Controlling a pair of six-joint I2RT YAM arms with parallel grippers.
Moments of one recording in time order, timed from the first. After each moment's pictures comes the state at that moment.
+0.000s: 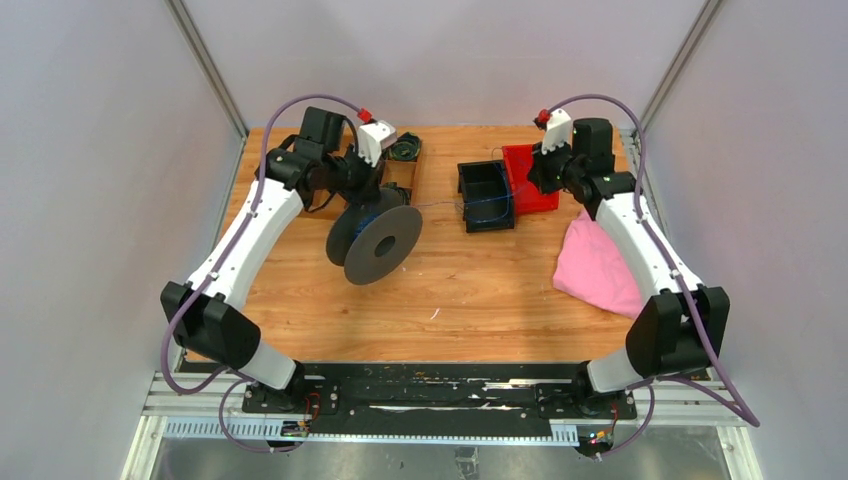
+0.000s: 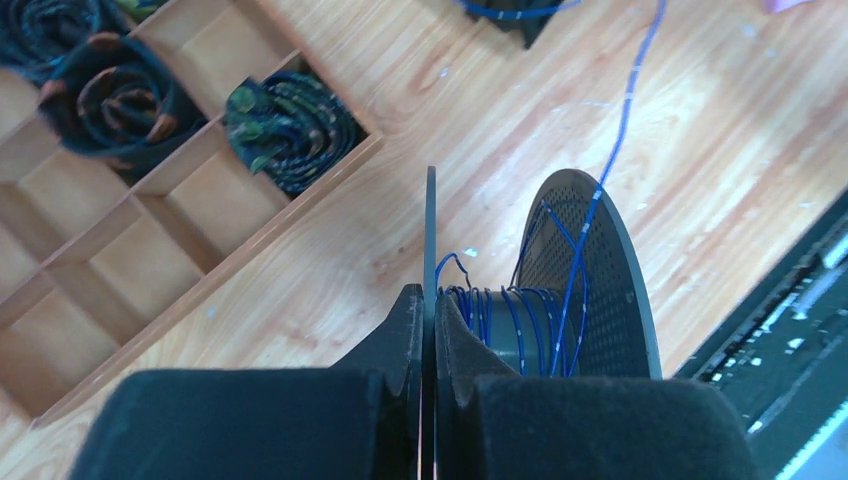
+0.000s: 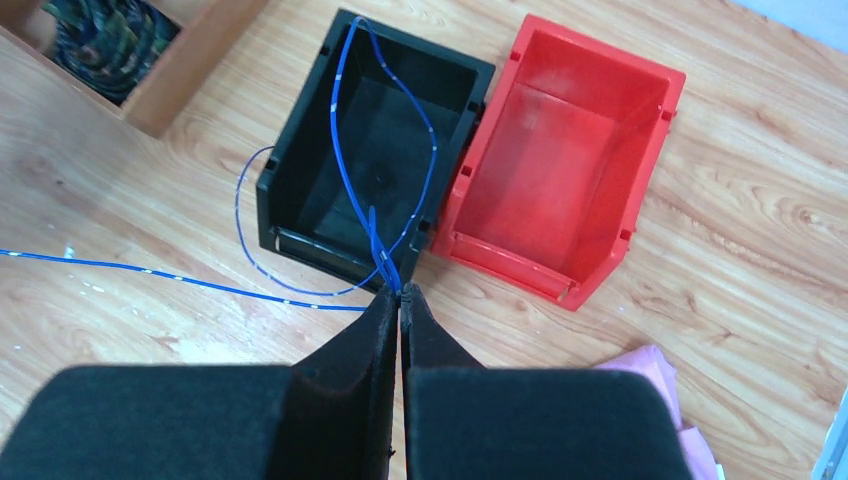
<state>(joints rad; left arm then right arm) -0.35 1.51 1.58 -0.87 0.36 0.27 0.16 1.47 1.33 -0.42 -0.31 -0.20</state>
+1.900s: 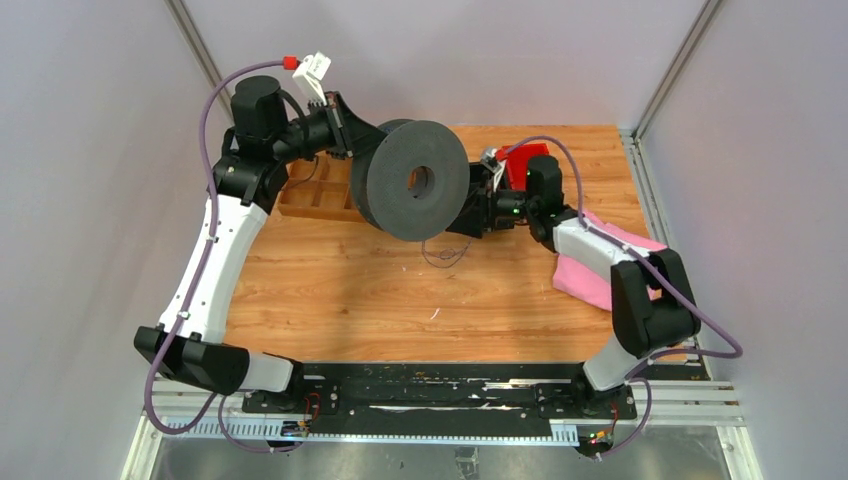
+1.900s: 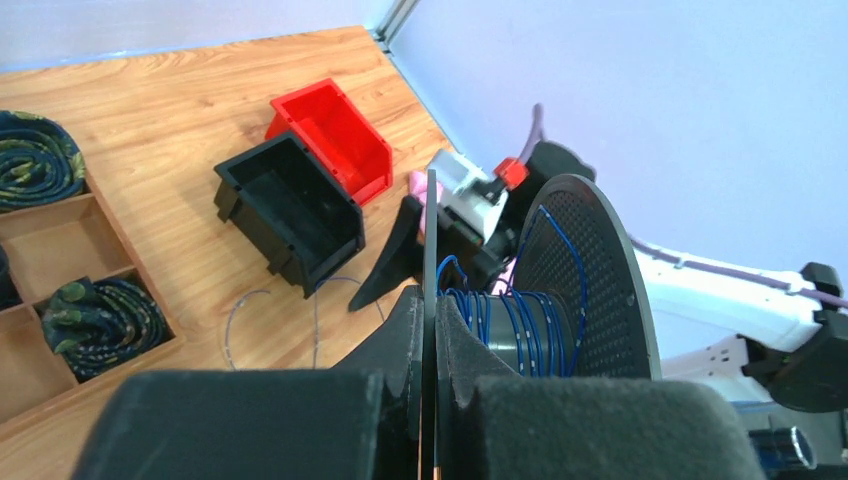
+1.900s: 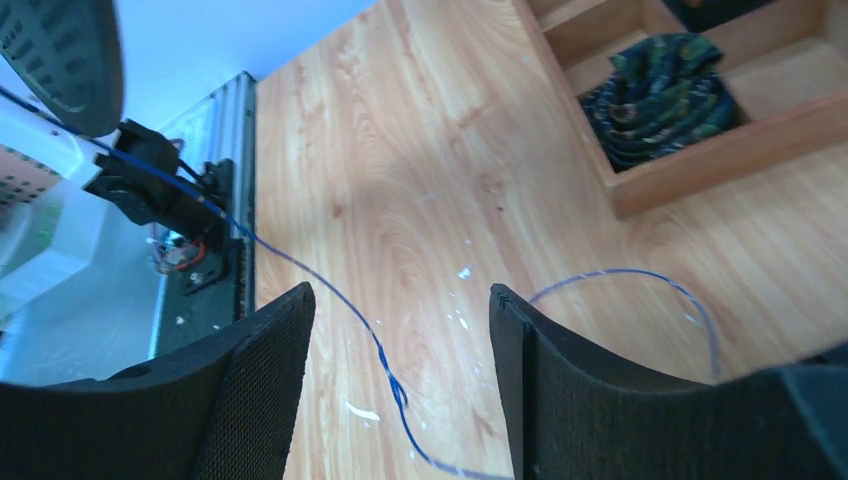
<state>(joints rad) -0.23 1.37 1.64 -0.44 0.69 -0.48 0.32 1.58 1.00 0.25 -1.05 0.12</state>
